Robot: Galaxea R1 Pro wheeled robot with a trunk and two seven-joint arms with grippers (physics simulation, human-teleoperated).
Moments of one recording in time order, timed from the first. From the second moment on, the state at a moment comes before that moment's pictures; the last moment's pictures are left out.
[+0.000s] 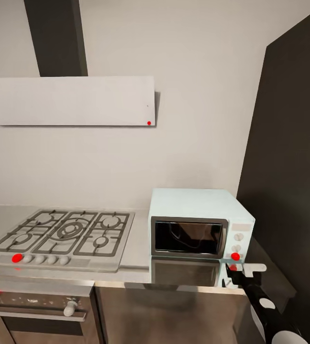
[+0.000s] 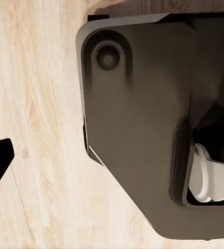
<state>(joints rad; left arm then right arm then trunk) -0.08 0.04 -0.04 -0.02 0.01 0.14 -0.07 -0.54 -0.09 -0.56 -0.42 0.47 -0.37 0.13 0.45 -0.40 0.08</state>
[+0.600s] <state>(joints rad) -0.08 0.04 -0.04 -0.02 0.01 0.14 -0.07 -0.54 -0.09 -0.68 -0.41 0.46 -0.37 0.13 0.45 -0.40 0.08</state>
